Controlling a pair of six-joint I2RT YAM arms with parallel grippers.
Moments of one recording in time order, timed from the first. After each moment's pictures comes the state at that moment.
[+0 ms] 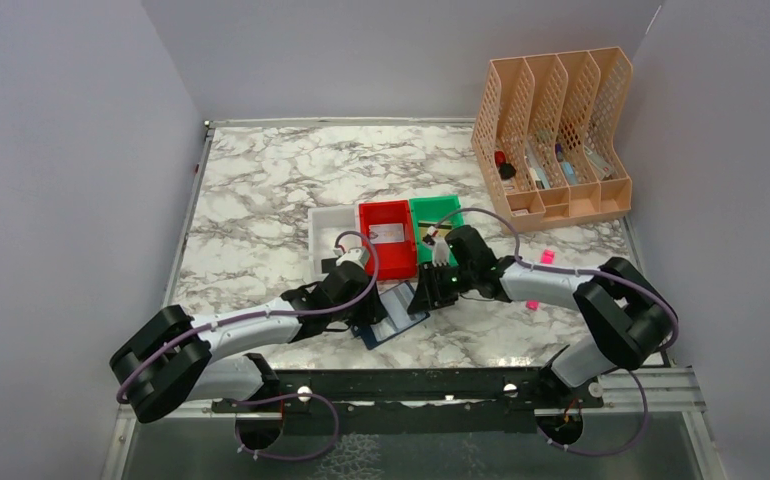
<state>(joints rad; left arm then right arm) -0.88 1.22 0.44 -0.02 -0.03 -0.83 0.68 1.52 0.64 0.03 -0.58 0.50</state>
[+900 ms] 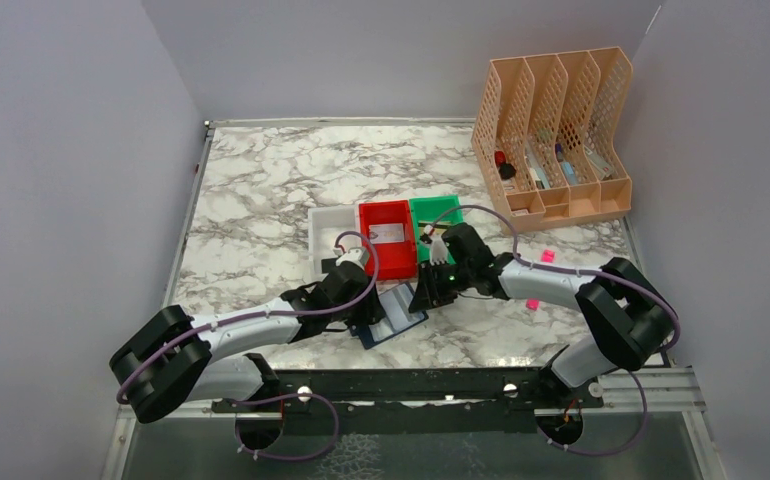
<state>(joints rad) -0.88 1.21 0.44 -0.02 -0.04 -0.81 0.70 1.53 0.68 -0.04 -0.53 0.47</state>
